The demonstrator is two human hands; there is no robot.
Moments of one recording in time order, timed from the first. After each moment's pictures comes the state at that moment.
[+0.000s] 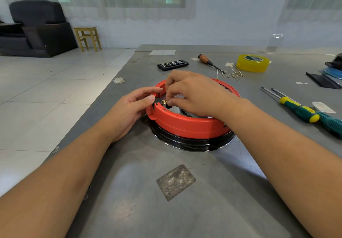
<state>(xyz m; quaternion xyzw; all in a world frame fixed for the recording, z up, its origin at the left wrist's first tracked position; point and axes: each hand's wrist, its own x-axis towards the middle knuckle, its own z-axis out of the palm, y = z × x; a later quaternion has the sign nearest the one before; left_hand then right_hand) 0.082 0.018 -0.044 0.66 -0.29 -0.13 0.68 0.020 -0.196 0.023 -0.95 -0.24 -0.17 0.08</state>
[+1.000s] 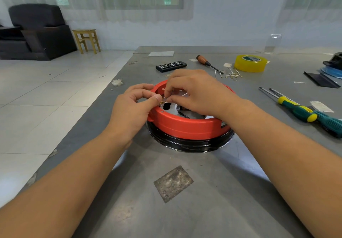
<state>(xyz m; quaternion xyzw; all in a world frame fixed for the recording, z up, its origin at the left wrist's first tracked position) 0.046 -0.009 -0.027 0.72 -0.19 0.07 0.67 0.013 -0.203 0.026 -0.93 -0.27 -0.22 0.13</state>
